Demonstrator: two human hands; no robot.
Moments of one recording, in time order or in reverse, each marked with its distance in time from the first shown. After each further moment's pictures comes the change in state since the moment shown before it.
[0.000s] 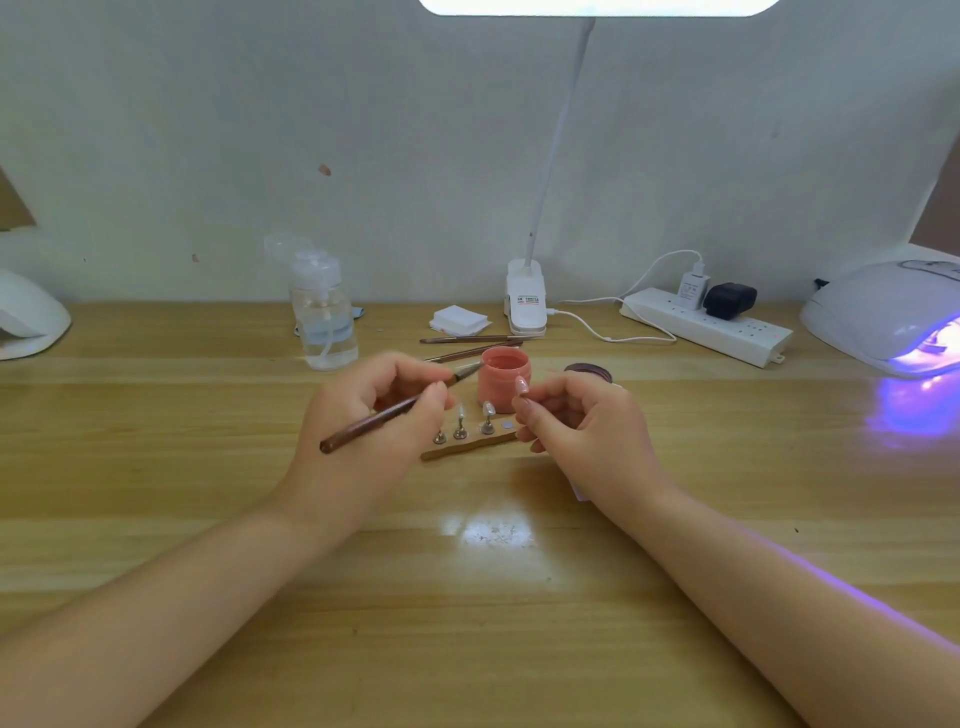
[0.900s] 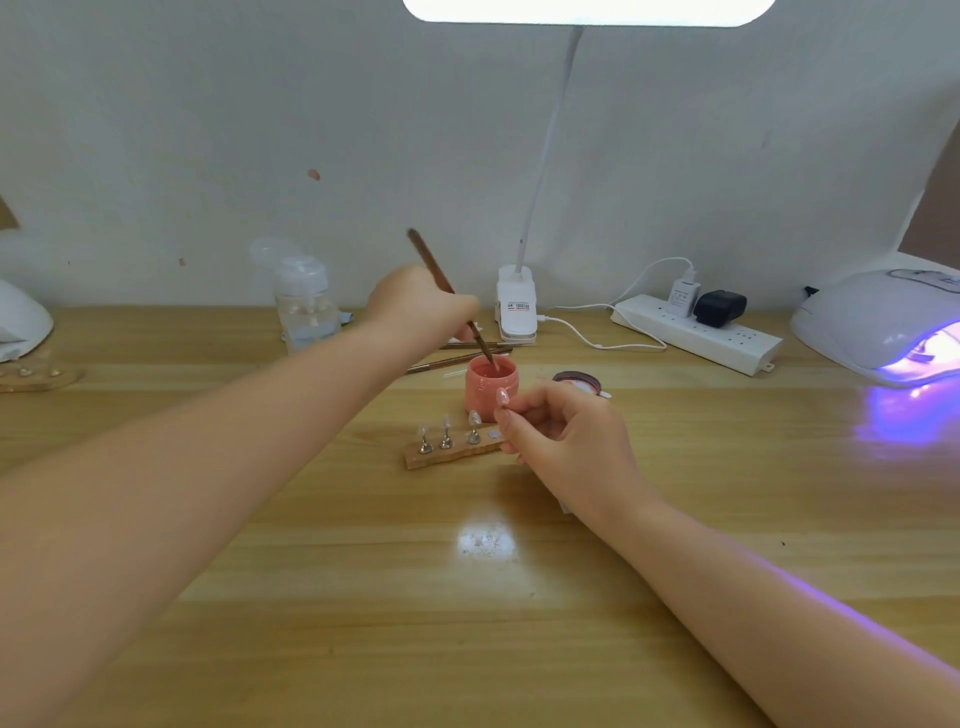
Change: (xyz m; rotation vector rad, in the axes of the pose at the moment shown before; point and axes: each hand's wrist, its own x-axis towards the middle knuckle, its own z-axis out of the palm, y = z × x) left_hand 0.126 0.005 0.038 0.417 -0.087 -0.326; right_hand 0.002 0.001 0.003 -0.057 0.021 -0.036
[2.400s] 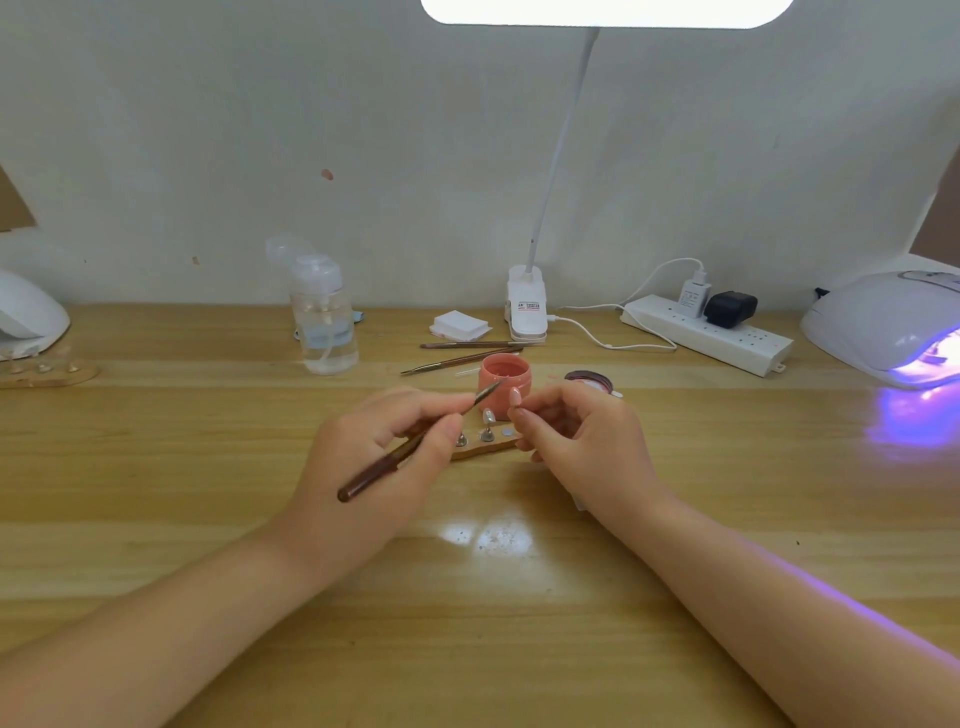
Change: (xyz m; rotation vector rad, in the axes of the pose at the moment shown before) left_hand -0.130 -0.061 -0.014 -0.237 0.055 0.473; right_hand 0.001 0.004 0.001 -0.020 -0.008 0.012
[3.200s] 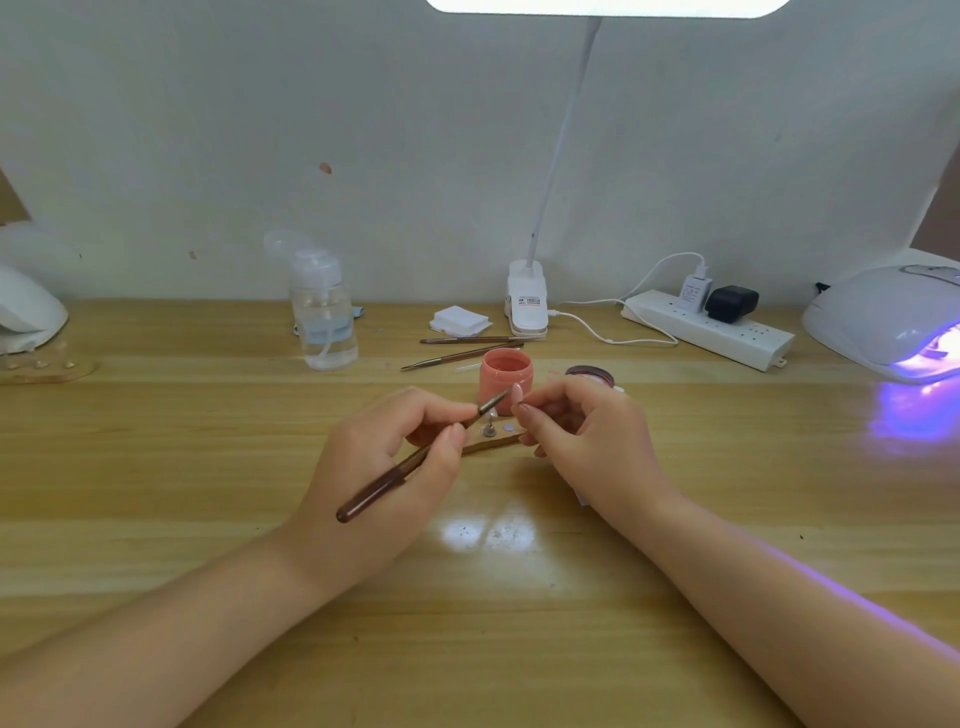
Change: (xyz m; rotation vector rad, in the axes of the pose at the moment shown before) left_hand -0.005 -0.002 0.005 0.061 0.004 0.083; right_hand -0.002 -0.002 -0.001 -0.012 0.007 -0.012
